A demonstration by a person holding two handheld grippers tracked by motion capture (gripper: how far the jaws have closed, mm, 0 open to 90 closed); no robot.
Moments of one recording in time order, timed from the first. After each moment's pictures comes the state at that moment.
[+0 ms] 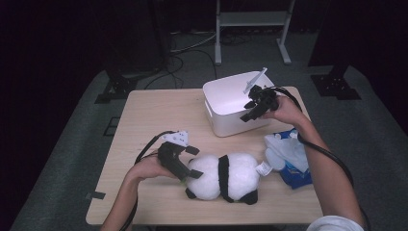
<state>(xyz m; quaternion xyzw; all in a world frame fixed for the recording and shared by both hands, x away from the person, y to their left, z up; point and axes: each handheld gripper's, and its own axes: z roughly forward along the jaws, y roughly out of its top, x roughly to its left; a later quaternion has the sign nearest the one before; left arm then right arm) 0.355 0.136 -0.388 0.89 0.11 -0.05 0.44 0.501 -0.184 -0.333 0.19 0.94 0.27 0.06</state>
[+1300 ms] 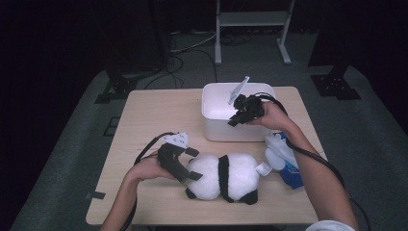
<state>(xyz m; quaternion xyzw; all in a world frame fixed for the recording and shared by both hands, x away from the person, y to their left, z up) 0.353 0.137 -0.389 0.90 0.10 -0.05 0.43 0.476 -0.135 -0.337 0.11 0.96 0.26 0.04</state>
